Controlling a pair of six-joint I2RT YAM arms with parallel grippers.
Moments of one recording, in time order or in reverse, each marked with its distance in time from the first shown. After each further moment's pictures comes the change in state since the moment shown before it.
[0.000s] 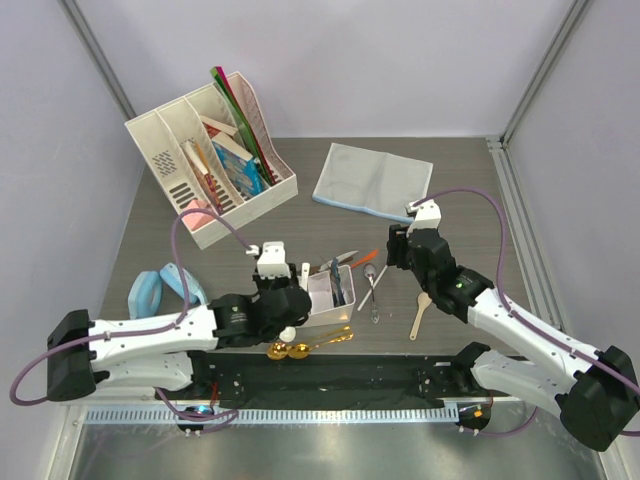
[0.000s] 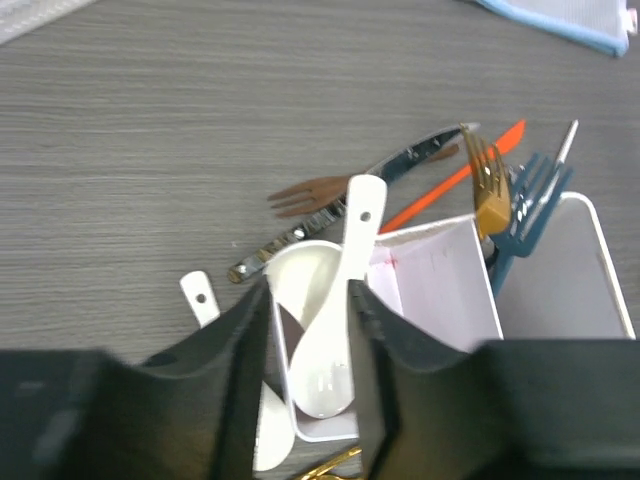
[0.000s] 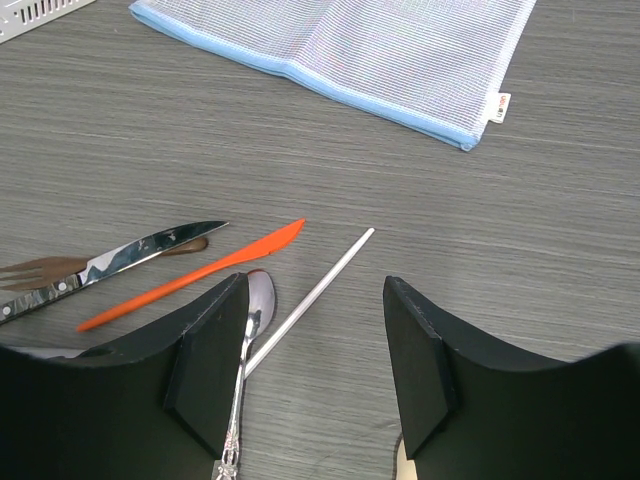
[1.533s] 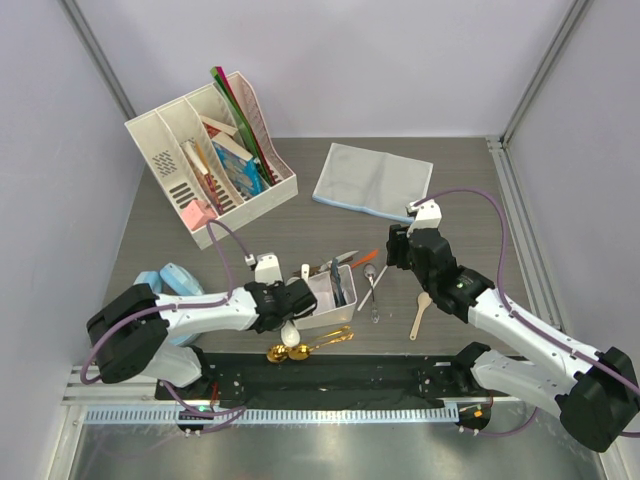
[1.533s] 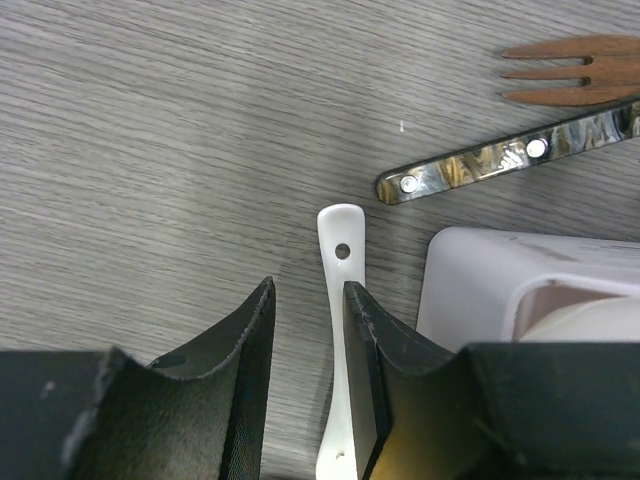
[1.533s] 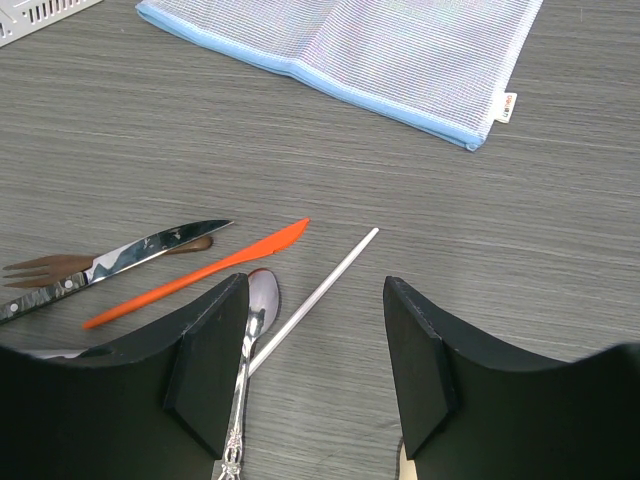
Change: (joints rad) left arm 0.196 0.303 -0.043 -0.195 0.263 -0.348; right arm -0.006 -0.004 -0.001 0.000 -0.018 0.002
